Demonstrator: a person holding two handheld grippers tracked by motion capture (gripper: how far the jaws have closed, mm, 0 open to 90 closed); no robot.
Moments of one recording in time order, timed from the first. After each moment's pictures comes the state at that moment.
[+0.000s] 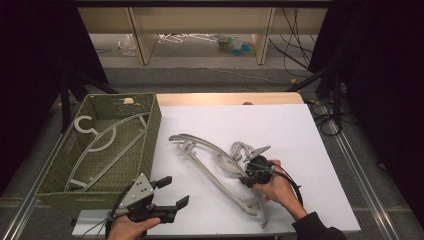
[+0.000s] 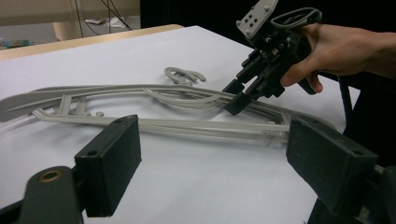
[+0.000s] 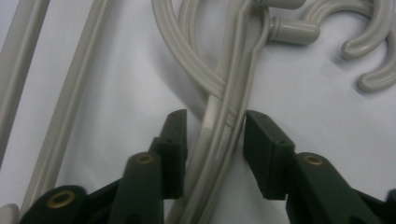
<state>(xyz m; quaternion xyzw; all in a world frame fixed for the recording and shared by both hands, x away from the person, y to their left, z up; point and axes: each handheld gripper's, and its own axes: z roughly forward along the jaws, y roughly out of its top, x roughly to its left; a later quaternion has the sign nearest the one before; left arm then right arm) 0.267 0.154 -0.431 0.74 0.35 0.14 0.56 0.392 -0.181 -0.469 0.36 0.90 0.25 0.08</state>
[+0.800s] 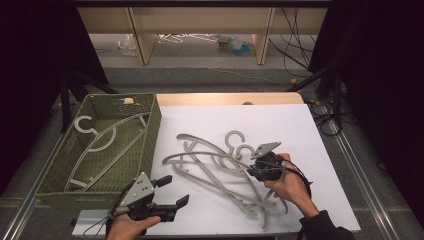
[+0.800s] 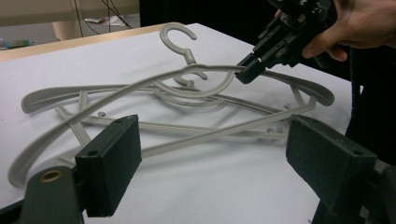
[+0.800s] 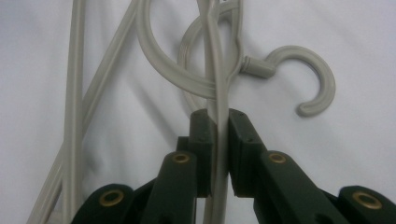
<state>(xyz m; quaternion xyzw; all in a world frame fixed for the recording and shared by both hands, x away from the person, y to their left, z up) 0.273 0.154 -0.429 0.75 0.34 0.14 0.55 0.382 -0.200 -0.432 0.29 0.91 0.27 0.13</state>
